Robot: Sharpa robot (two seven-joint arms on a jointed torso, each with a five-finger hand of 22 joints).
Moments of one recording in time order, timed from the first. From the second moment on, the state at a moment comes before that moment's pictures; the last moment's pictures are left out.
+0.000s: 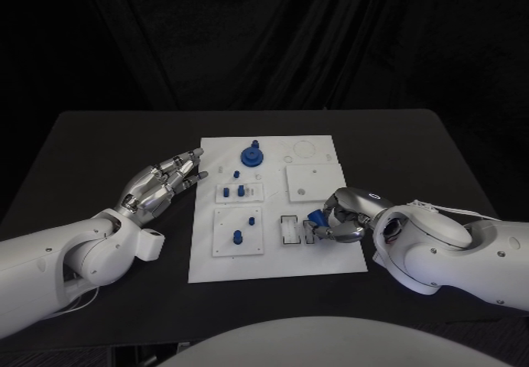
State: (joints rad) left arm 1.11 -0.98 -0.21 1.56 -0.13 -0.02 0.67; left_hand 1.50 0.28 -0.19 0.26 0.48 0.39 0.09 0.04 0.06 0.07 0.11 0.18 0.03 0.01 0.17 0.00 0.00 0.16 0.08 0.28 0.05 0.27; right arm 1.14 -1.10 -0.25 2.00 -1.42 -0.47 -0.56; right_hand 1.06 -0.21 0.33 0.32 0.76 1.02 0.02 0.42 0.78 1.46 -0.04 1.57 1.31 1.47 -0.09 1.57 1.31 0.01 1.47 0.02 1.54 1.31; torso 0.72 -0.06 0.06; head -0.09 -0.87
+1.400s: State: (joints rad) left arm 1.11 -0.97 -0.21 1.55 -0.13 -0.02 0.67; left_hand 1.50 0.28 -0.18 0.26 0.48 0.40 0.09 0.04 0.06 0.07 0.11 0.18 0.03 0.01 0.17 0.00 0.00 0.16 0.08 0.28 0.05 0.27; right arm 1.14 -1.00 -0.25 1.96 -1.22 -0.48 -0.55; right_hand 0.88 -0.09 0.19 0.29 0.39 1.00 0.03 0.35 0.81 1.46 -0.03 1.57 1.31 1.47 -0.09 1.57 1.31 0.01 1.47 0.02 1.48 1.31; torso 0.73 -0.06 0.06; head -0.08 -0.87
